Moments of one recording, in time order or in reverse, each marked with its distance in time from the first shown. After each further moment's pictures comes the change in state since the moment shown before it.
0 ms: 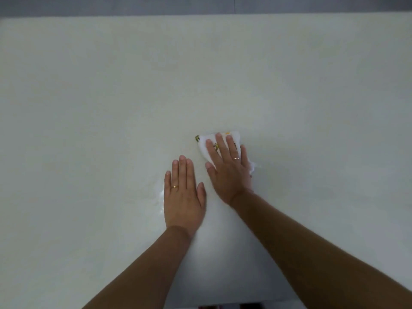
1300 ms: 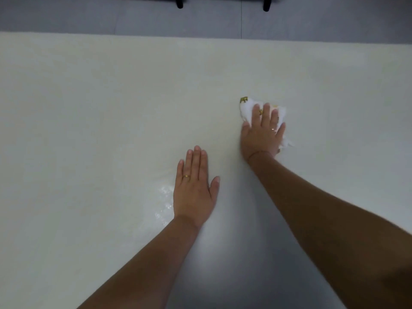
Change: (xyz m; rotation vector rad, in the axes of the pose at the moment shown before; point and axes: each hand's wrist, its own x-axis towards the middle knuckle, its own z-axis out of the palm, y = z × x) left_hand 0.113 0.041 -0.001 -0.031 -0.033 0.053; right_hand 0.162 0.098 -0.044 0.023 0.061 0.471
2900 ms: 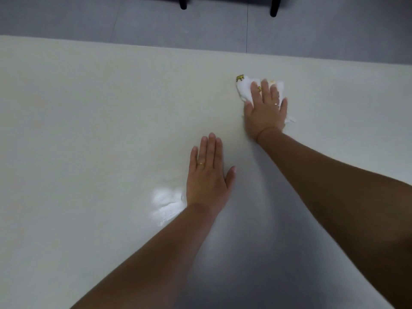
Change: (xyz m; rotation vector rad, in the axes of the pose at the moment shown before) left_hand 0.096 0.011 -0.007 -0.033 0.004 0.043; right_hand 0.110 -0.041 -0.021 -0.043 -0.011 -0.156
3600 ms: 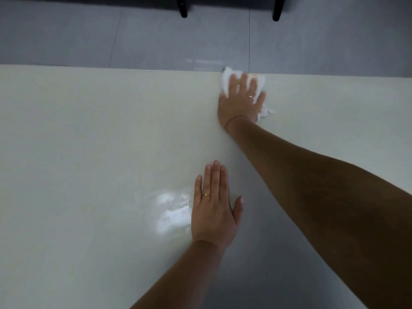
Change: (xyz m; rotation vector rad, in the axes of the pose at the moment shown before) left_hand 0.000 0.001 0.004 -0.026 0.035 0.001; right_hand 0.071 -0.083 0.008 -0.027 0.006 0.027
